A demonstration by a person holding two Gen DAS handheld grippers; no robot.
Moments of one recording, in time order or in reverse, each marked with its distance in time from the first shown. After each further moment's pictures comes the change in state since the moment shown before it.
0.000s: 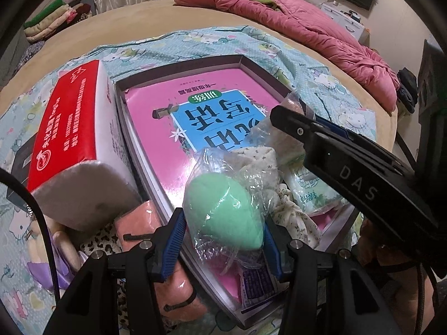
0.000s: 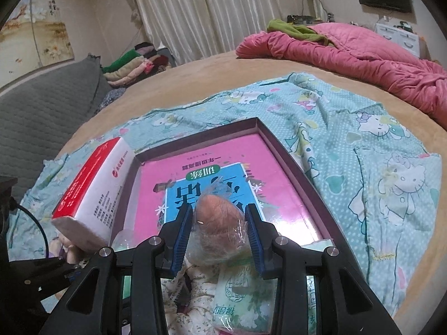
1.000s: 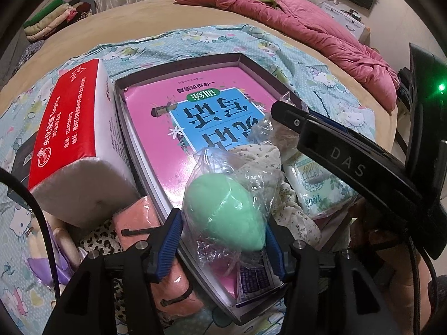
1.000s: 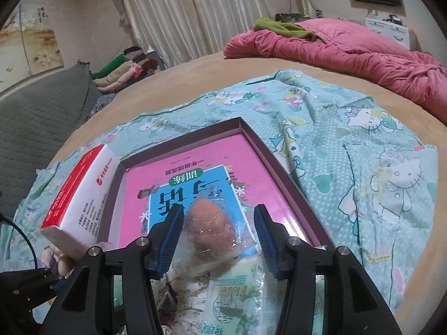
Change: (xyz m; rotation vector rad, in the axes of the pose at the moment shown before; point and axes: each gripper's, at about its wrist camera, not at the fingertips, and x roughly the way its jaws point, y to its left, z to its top) left arm 0.000 -0.003 0.000 0.000 0.011 0.000; right arm 0.006 -0.017 0.002 0.050 -0.005 -0.034
